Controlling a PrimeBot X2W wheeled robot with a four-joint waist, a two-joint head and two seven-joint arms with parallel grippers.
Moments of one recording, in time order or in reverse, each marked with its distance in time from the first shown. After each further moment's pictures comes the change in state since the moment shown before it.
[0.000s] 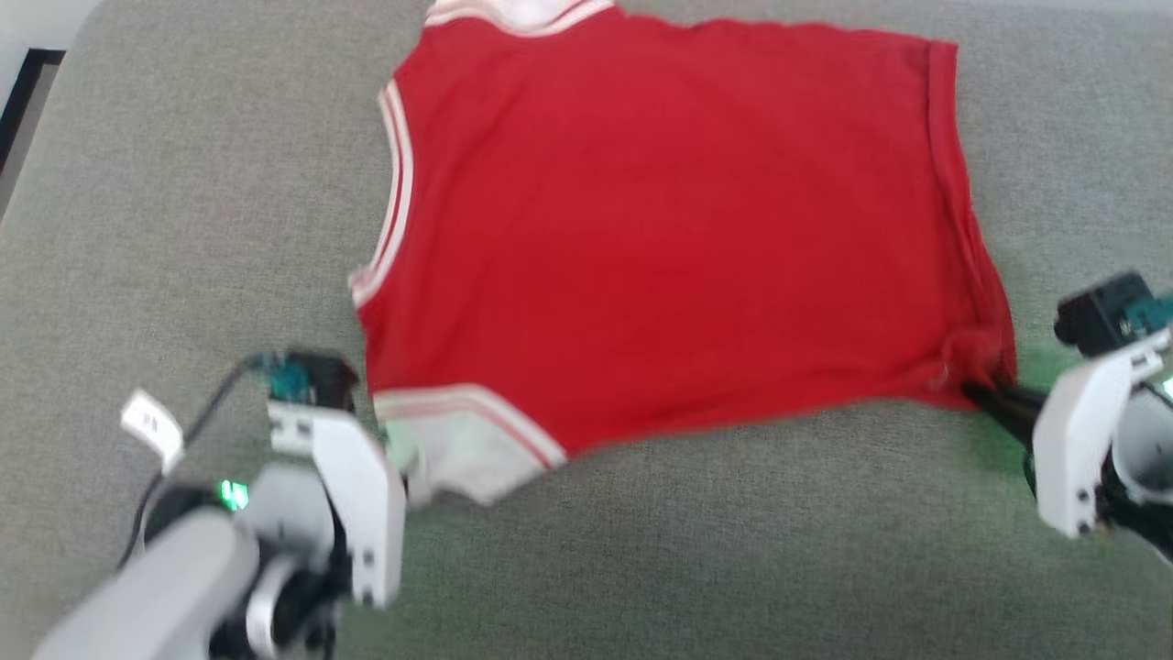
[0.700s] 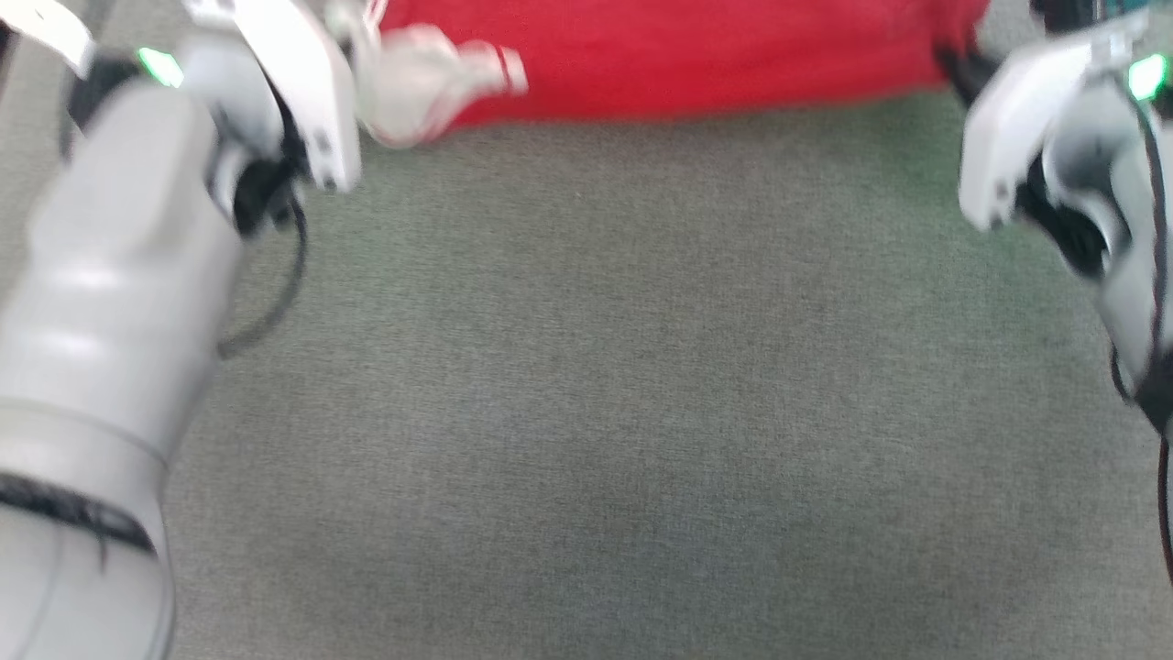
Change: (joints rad) left arm -0.855 -0.363 0.018 1.109 0.150 -0.479 -0.425; right arm -0.717 0.318 0.147 0.687 -0.214 0.000 -0.369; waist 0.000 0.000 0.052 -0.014
